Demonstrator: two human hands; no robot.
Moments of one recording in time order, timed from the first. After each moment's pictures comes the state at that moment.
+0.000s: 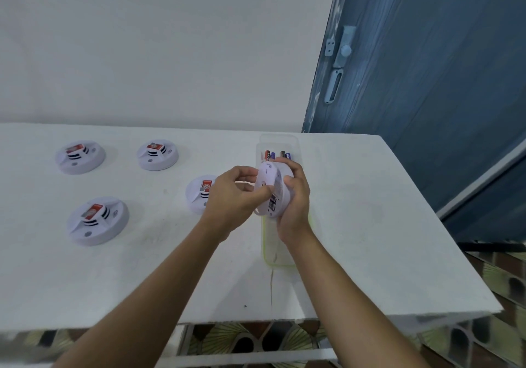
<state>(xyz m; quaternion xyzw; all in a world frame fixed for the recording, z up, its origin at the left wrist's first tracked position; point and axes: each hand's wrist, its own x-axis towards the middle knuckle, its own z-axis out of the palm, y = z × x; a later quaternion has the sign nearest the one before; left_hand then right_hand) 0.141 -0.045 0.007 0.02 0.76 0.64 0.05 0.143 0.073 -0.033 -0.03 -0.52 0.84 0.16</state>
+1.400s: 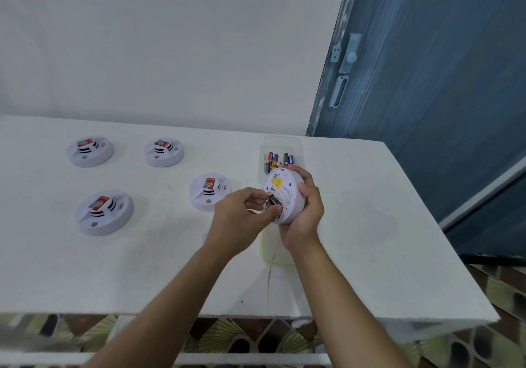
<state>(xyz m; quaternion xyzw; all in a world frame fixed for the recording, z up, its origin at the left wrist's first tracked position) 0.175 -0.041 -0.008 0.05 0.83 0.55 -0.02 0.160 0.078 -0.030 -0.03 -0.42 0.90 0.15</state>
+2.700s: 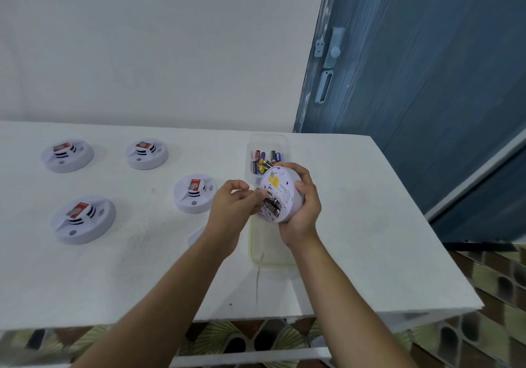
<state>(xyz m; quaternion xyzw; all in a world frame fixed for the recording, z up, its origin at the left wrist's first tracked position) 0.157 -0.018 -0.012 -0.06 0.61 0.79 0.09 0.157 0.100 -0.033 -0.03 -0.43 0.89 0.16</state>
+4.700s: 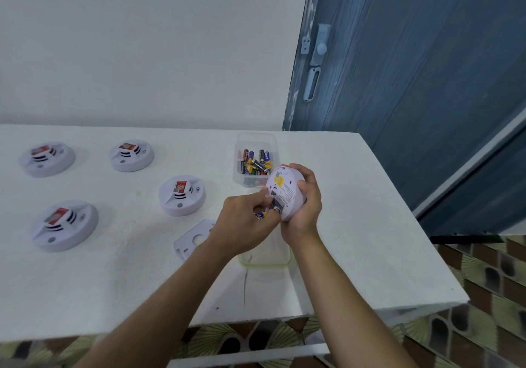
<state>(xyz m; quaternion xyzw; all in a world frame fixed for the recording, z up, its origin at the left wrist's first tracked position) 0.167 0.005 -0.017 0.20 0.88 0.42 -0.02 0.158 0.125 -0.036 -0.07 -0.43 0.88 0.20</state>
